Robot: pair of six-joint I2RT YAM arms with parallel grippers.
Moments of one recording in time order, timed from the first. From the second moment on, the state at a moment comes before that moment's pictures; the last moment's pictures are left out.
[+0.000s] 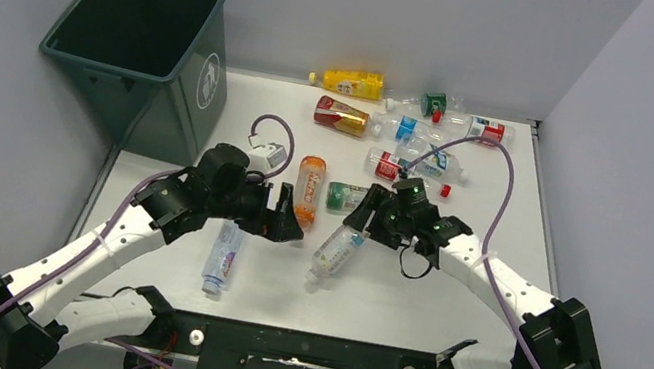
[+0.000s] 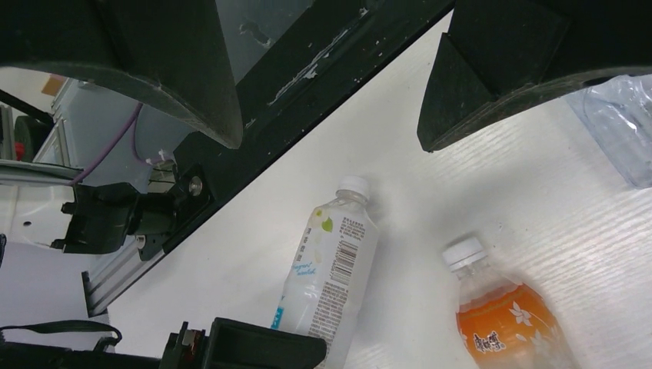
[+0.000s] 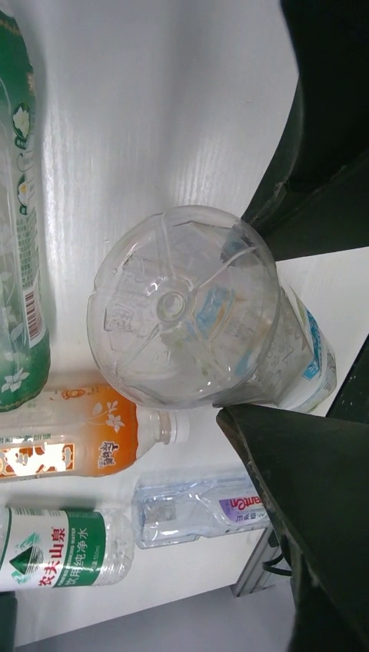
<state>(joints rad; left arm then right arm) -0.66 1.02 0.95 -0.60 0.29 -0.54 0.58 1.32 0.81 -0.32 -0.09 0.80</state>
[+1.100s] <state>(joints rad) -0.85 1.09 0.83 -0.33 0.31 -0.51 0.59 1.26 0.96 -0.32 -0.43 0.70</state>
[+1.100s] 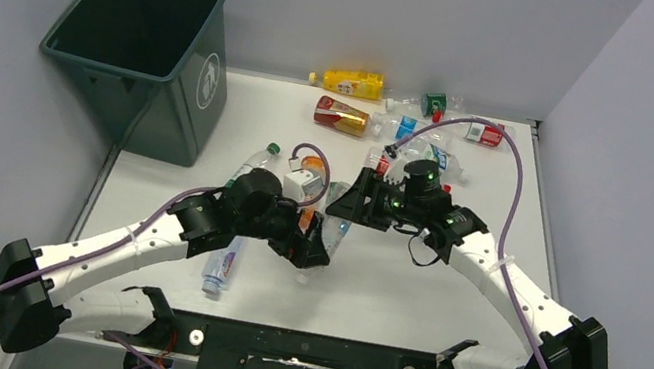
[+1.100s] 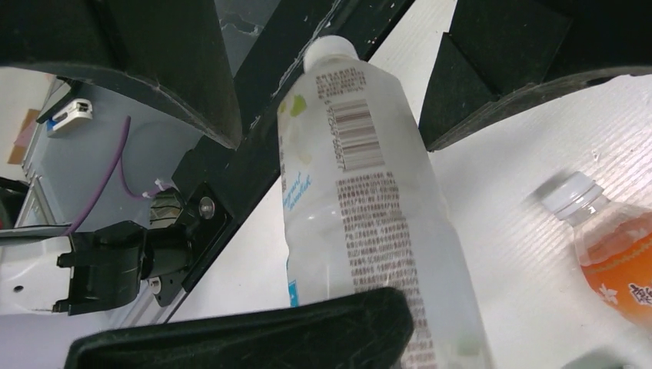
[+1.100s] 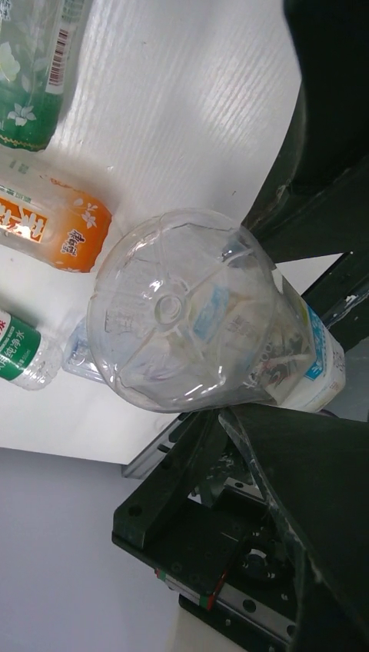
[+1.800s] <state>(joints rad) -0.97 1.27 0.97 -0.35 0.09 -0.51 0.58 1.17 0.90 -0.27 -0.47 0.71</state>
